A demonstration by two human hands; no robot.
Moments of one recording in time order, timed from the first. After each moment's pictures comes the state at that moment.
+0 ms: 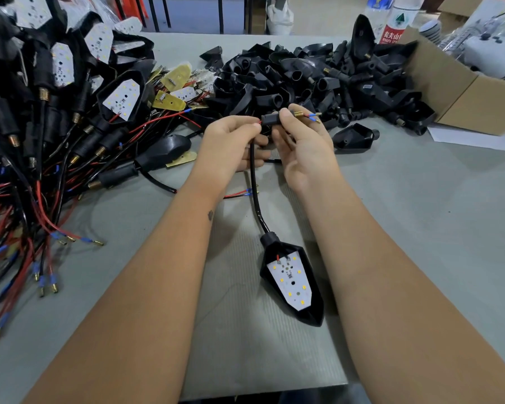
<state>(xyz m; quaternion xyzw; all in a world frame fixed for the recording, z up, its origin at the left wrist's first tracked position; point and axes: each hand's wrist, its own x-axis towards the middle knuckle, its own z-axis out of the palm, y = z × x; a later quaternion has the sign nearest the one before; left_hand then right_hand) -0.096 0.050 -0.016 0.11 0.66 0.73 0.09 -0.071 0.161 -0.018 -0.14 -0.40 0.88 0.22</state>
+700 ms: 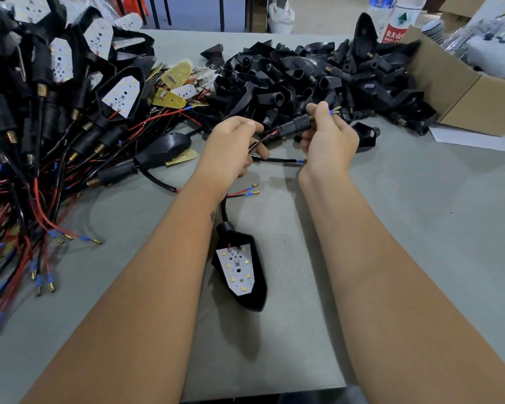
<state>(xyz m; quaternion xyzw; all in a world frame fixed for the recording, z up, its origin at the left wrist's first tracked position) -0.099 0.050 -0.016 0.10 0.72 0.68 0.11 -0.070 0.171 -0.018 -0.25 -0.50 0.75 0.35</state>
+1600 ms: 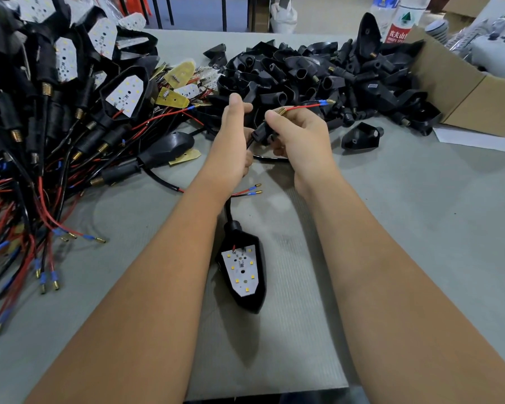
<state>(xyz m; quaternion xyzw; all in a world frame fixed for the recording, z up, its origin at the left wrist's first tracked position) -0.103 0.051 -0.024 0.11 0.68 0.72 0.10 -0.067 0.156 -0.014 -0.12 -0.68 0.70 0.21</state>
